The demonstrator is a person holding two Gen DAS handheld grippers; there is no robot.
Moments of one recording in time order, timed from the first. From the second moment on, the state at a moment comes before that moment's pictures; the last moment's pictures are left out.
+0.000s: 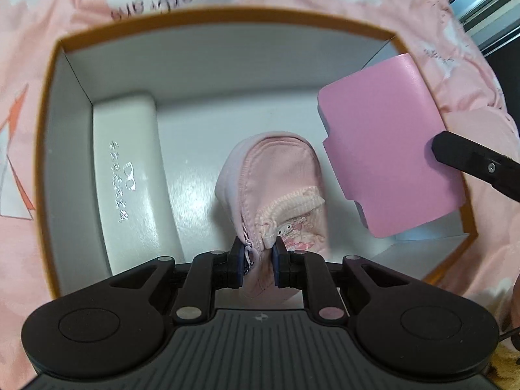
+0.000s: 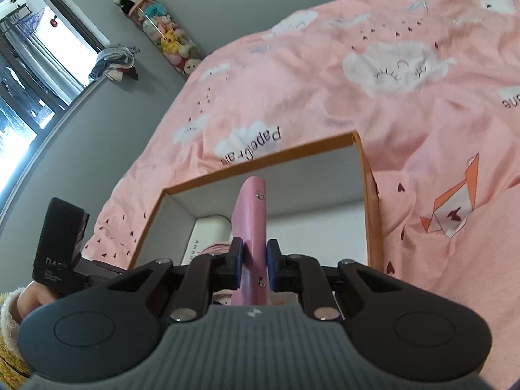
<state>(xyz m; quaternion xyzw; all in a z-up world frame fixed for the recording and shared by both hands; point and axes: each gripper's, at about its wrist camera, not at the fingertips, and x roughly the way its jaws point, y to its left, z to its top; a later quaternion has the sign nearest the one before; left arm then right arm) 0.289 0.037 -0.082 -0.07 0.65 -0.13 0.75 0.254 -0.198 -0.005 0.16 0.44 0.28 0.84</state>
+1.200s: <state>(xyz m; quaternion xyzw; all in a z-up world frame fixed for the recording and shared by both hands) 0.268 0.106 -0.018 -0.12 0.53 -0.11 0.83 0.273 -0.110 -0.081 0.17 0.61 0.28 0.72</state>
